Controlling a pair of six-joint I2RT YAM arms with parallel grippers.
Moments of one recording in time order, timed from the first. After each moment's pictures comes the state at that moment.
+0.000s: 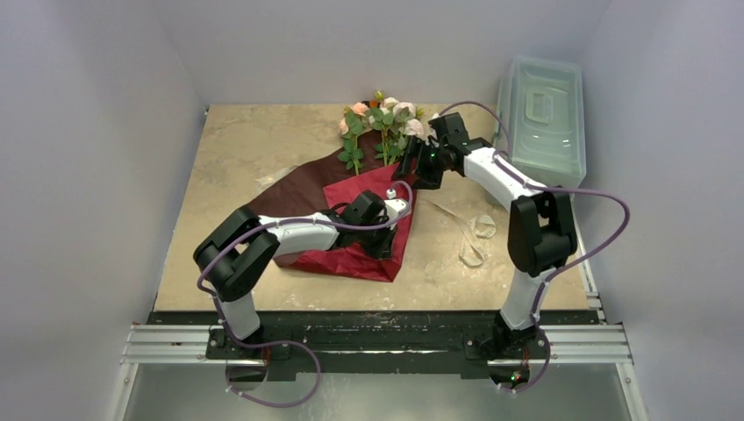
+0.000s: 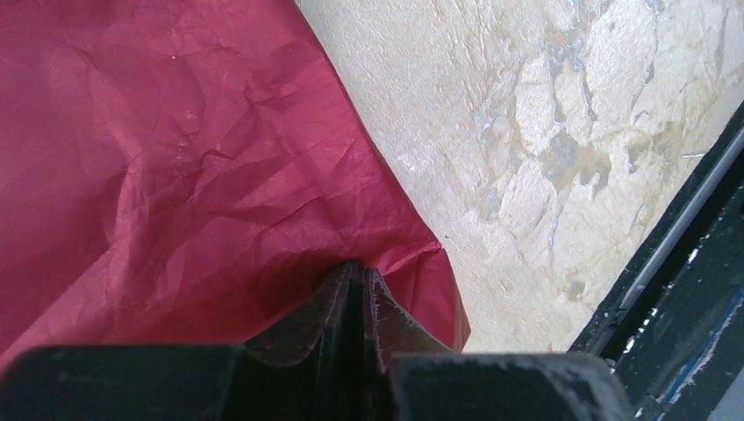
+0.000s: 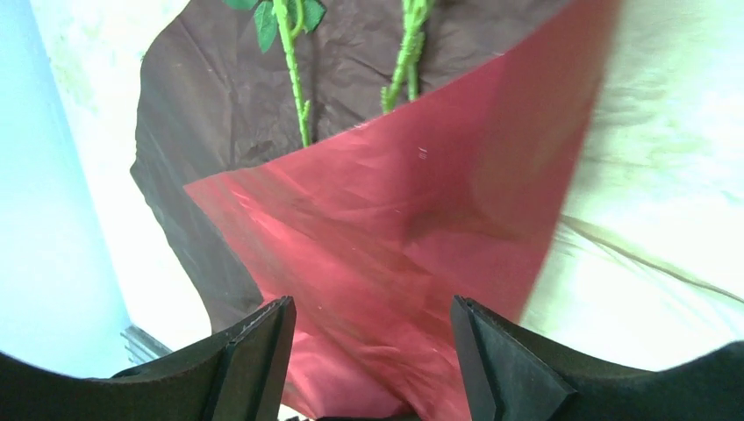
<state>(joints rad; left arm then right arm) -0.82 1.78 0.98 -0.09 0.28 -0.19 0.36 1.90 1.48 -0.51 -0.35 0.64</state>
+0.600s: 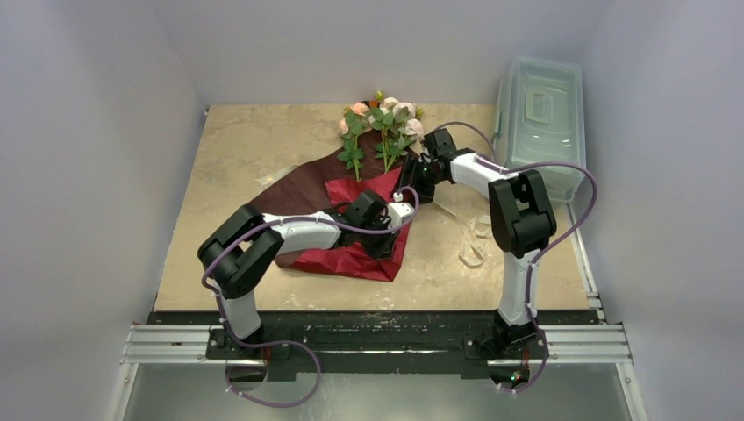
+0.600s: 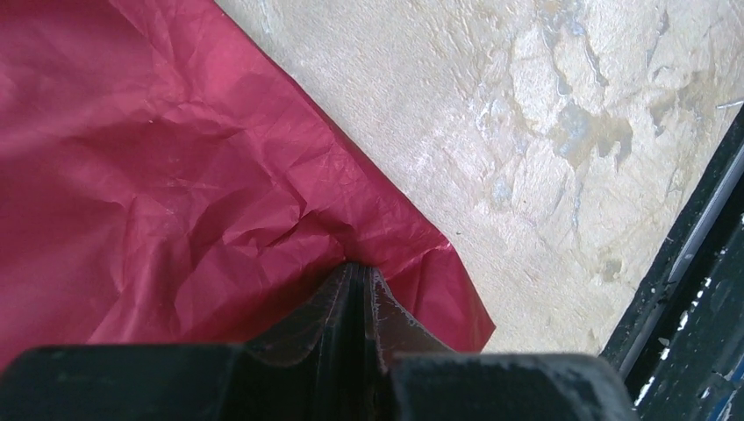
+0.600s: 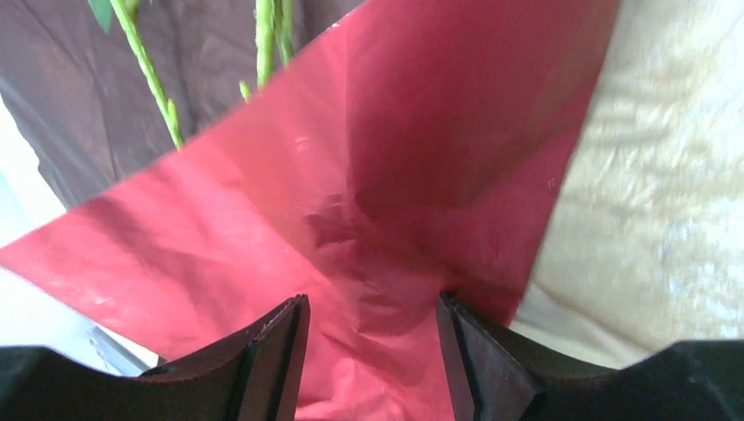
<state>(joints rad) -0.82 1.81 0.99 -0.08 0.31 -0.01 0.33 2.03 1.41 -0.43 -0.39 0.62</state>
